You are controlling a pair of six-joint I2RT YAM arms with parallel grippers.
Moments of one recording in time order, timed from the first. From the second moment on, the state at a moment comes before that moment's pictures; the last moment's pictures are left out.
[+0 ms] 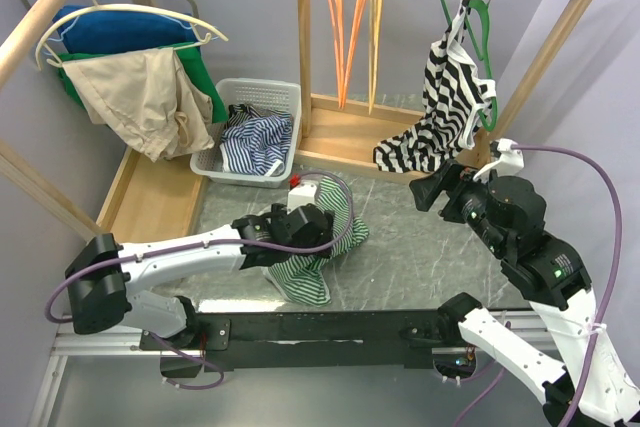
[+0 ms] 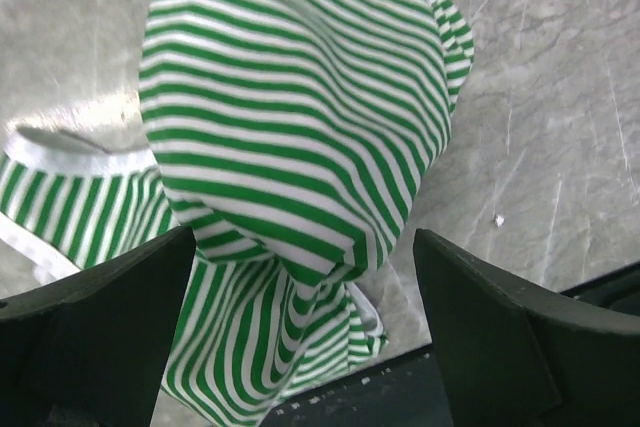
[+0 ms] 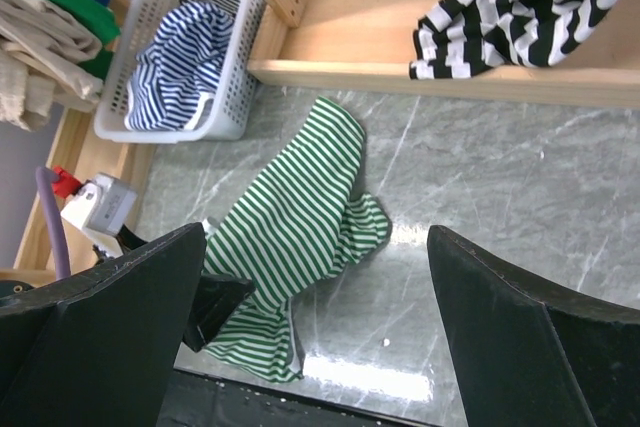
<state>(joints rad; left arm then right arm) -1.13 1.35 0.95 -0.47 -0.45 -0.80 0.51 0.68 1.18 -0.87 0.23 0.58</state>
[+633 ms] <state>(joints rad) -1.13 1.58 0.91 -0.45 -0.37 -0.93 0.51 0.67 1.14 -0.86 0.21 0.58</state>
